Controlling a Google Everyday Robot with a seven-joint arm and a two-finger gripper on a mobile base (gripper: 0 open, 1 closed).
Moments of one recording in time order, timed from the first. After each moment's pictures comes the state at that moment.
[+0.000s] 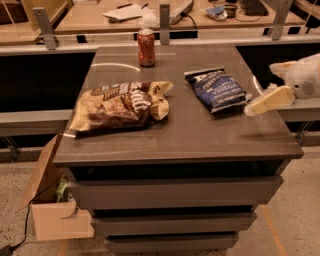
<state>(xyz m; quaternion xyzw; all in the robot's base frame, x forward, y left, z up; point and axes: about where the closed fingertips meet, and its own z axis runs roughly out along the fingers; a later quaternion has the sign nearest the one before) 0.612 -0.268 0.904 -0.43 0.78 0.12 0.42</state>
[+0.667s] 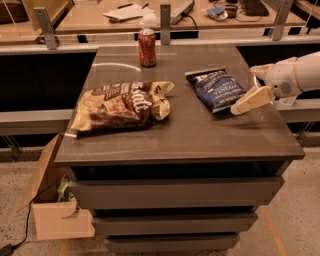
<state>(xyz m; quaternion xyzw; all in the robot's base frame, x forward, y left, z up) 0.649 -0.246 0.876 -0.46 0.77 0.16 0.42</state>
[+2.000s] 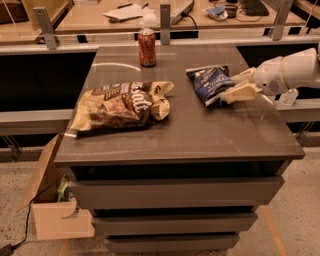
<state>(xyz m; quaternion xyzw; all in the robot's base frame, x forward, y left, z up) 0.664 -0.216 0.867 -0.48 0.74 0.20 0.42</state>
